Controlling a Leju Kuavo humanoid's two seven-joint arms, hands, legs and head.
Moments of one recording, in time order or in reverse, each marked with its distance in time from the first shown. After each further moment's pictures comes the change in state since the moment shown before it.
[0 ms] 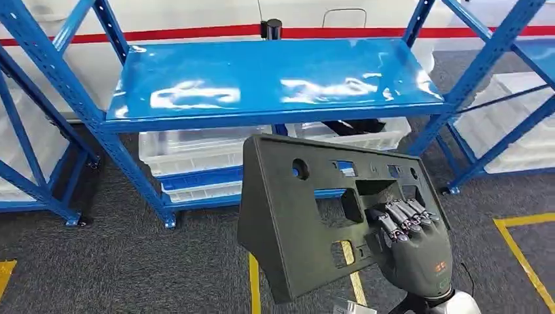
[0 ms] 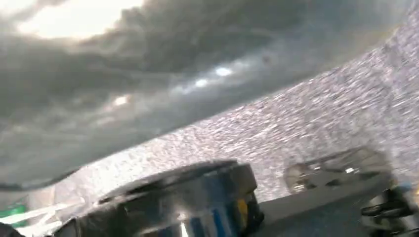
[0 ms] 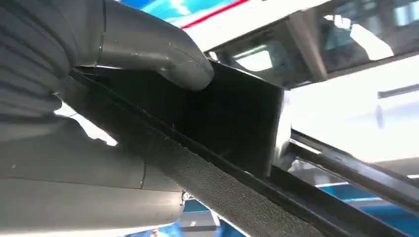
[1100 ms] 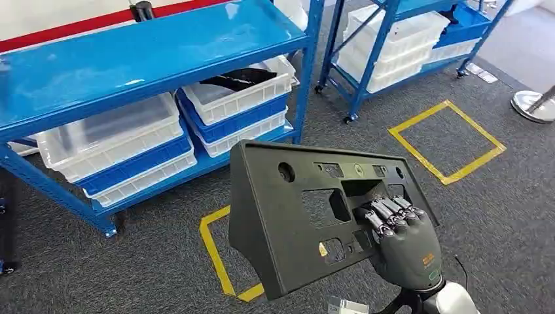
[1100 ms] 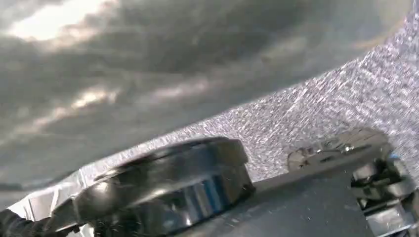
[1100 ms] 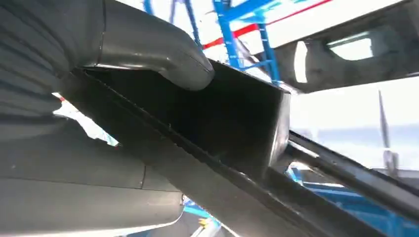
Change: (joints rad) left arm -0.002 -0.006 0.019 0.002 0.016 -0.034 -0.027; right arm -0.048 -0.017 0.029 0.018 -0.018 0.087 -0.026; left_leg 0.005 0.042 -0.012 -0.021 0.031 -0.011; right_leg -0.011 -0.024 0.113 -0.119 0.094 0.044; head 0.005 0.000
